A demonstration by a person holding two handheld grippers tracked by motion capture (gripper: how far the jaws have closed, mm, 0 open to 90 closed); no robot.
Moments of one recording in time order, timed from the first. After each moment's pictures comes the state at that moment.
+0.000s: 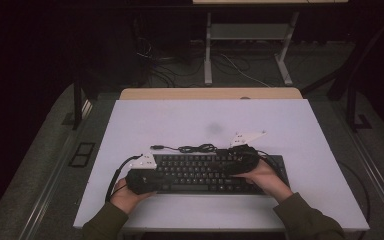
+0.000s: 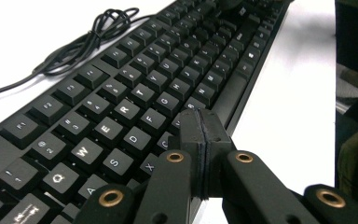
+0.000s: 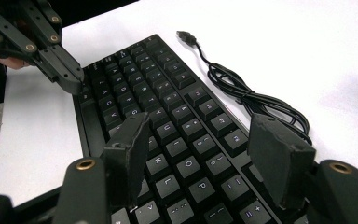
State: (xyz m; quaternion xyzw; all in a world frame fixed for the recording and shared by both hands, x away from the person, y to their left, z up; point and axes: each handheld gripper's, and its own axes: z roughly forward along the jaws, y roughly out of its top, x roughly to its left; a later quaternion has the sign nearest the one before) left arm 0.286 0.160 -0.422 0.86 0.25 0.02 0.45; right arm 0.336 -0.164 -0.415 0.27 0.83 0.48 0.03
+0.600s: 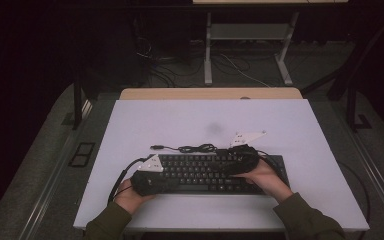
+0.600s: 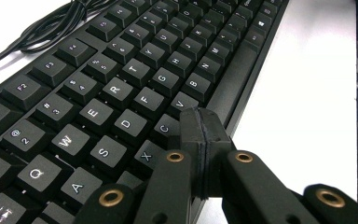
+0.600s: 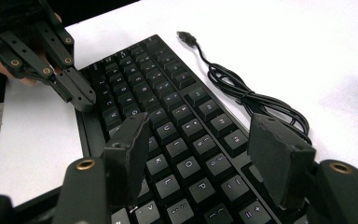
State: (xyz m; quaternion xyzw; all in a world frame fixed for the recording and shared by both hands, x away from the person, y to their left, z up) left arm 0.288 0.152 -0.434 0.88 0.24 0.02 0.41; right arm 0.336 -0.164 -0.414 0.27 0.84 0.48 0.03
